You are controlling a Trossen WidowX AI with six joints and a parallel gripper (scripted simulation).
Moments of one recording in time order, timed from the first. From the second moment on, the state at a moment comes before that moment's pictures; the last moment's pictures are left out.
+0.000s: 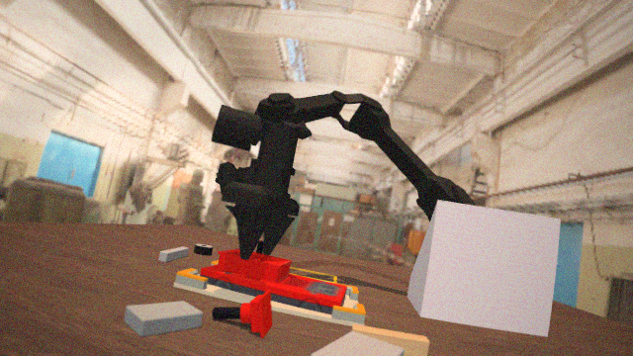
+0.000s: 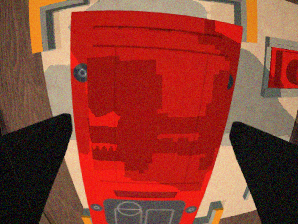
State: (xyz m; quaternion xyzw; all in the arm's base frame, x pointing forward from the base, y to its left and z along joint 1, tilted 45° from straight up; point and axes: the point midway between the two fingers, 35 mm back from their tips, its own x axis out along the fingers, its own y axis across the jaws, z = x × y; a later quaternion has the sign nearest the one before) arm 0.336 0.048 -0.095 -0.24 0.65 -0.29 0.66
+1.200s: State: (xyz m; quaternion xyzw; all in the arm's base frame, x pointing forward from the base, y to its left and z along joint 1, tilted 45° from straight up) arm 0.336 0.040 -0.104 -0.24 0.65 -0.29 0.66
